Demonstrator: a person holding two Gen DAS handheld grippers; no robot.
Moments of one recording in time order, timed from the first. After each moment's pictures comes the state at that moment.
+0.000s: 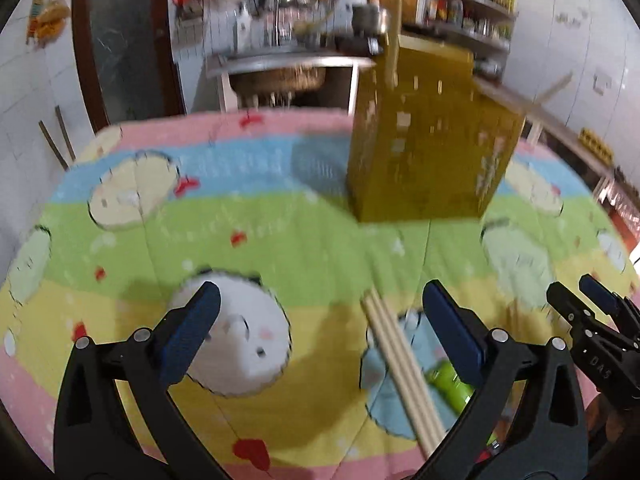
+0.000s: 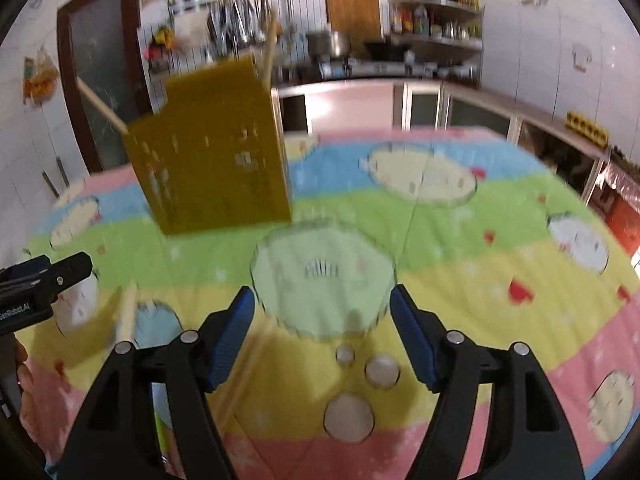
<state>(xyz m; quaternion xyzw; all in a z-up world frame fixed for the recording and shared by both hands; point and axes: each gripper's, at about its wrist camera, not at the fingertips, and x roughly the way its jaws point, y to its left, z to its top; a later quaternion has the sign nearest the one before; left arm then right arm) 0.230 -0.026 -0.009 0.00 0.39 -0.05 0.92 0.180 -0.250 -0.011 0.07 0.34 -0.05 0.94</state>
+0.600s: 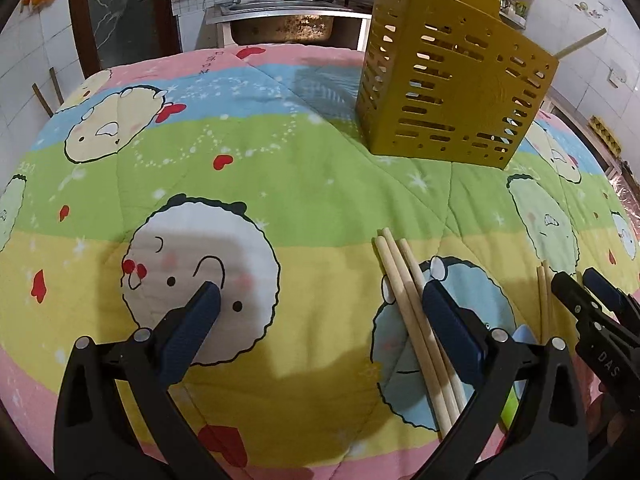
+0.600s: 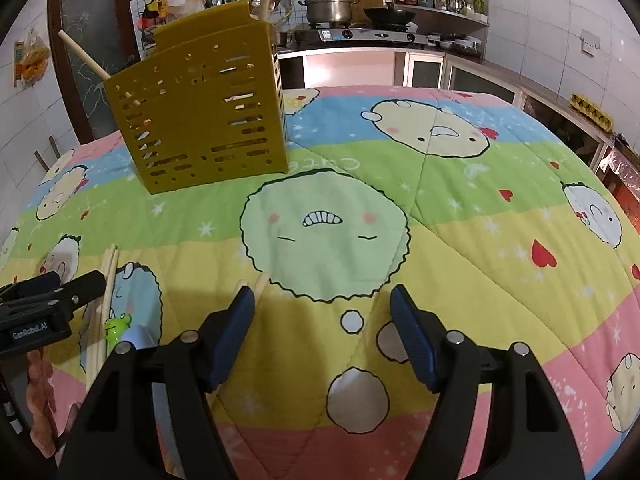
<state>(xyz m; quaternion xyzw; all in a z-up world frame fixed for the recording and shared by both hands) 0.235 -0.024 -0.052 -0.02 0.46 -0.05 0.89 0.186 -0.245 -0.034 0.07 0.39 -0.05 0.92</state>
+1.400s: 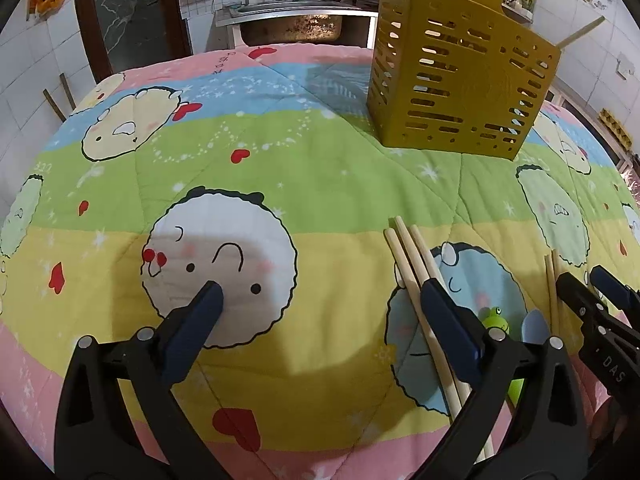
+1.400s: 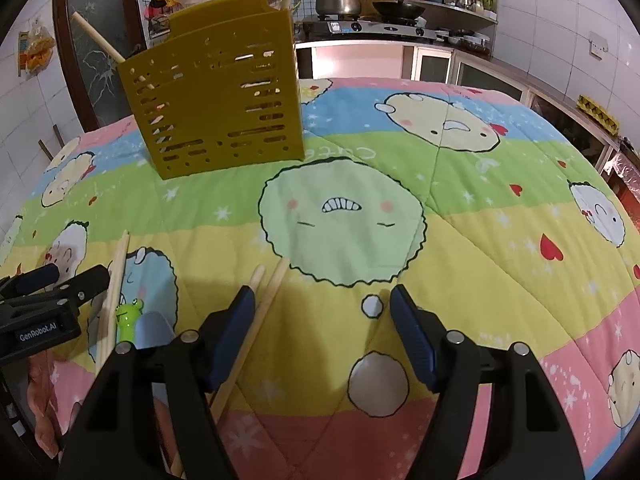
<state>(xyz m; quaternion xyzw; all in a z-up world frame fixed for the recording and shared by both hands) 0.226 -0.023 -0.050 0.00 0.46 -0.02 0.89 0.183 -0.232 -0.034 0.06 0.40 -0.04 0.91</state>
